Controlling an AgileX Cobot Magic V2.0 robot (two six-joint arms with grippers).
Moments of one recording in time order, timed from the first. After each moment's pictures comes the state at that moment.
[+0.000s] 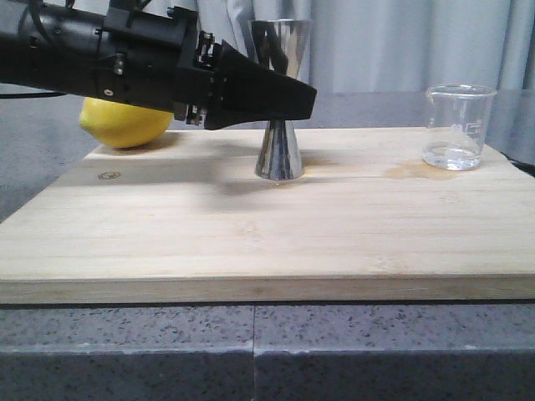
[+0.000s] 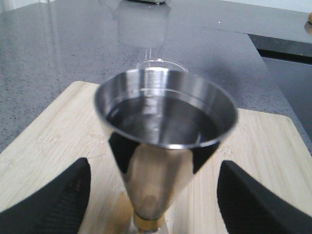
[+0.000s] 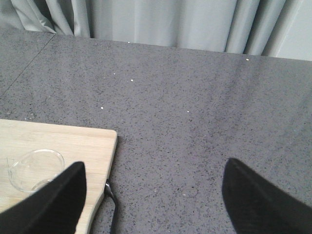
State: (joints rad) left arm -0.41 1.86 -1.09 -1.72 1.11 2.17; right arm 0.07 0.73 -0.67 -0.15 0.34 0.05
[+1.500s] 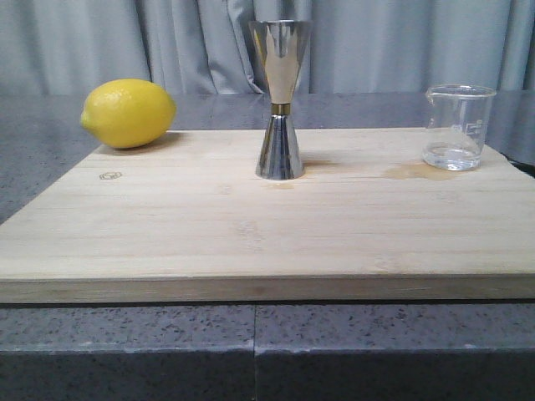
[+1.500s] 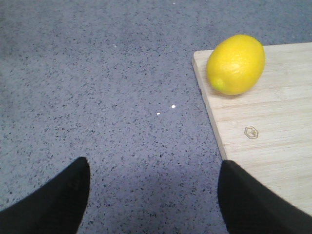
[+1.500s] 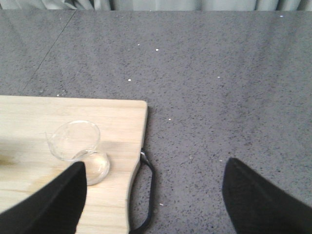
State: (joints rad) left arm 0.01 0.82 -0.88 -0.31 0.85 0.29; right arm 0.11 0.73 -0.67 -0.02 0.44 0.05
